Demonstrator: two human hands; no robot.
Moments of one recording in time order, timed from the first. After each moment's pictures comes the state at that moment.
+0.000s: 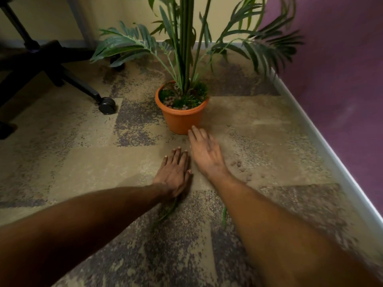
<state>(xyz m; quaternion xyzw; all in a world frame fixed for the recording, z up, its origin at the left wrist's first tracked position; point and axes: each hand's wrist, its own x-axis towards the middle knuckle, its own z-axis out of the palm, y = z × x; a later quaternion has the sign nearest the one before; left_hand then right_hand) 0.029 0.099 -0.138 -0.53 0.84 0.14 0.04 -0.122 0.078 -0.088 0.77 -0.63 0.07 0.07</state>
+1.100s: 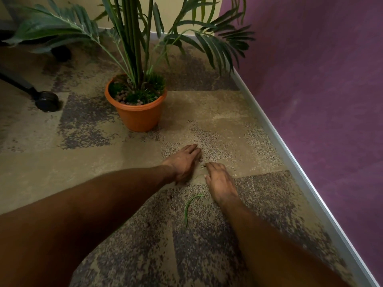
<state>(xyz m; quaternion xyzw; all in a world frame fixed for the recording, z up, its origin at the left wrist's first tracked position) -0.124 0.064 -0.142 -0.35 0.92 0.20 0.03 -0.267 0.190 -0.138 0.64 -0.76 0.10 -0.09</state>
